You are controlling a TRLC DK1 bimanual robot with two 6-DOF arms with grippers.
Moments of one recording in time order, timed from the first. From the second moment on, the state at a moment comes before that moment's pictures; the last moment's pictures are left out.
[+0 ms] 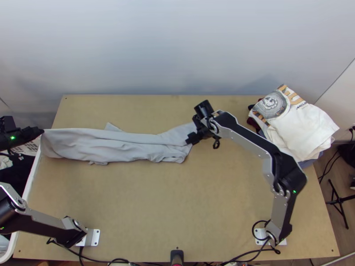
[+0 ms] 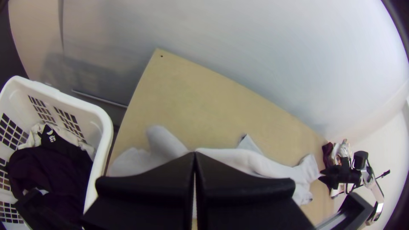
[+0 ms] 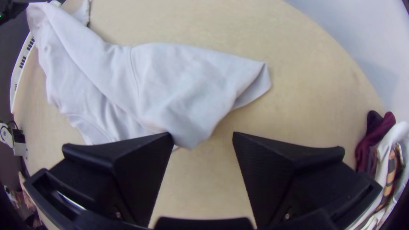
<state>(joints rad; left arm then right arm) 0.78 1.63 1.40 -0.82 0.67 0.32 0.60 1.99 1.58 -0.69 -0.01 0.02</state>
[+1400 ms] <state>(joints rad) 0.67 1.70 1.59 -1.09 0.67 0.46 0.61 1.84 1.46 -0.83 -0.17 -0.09</state>
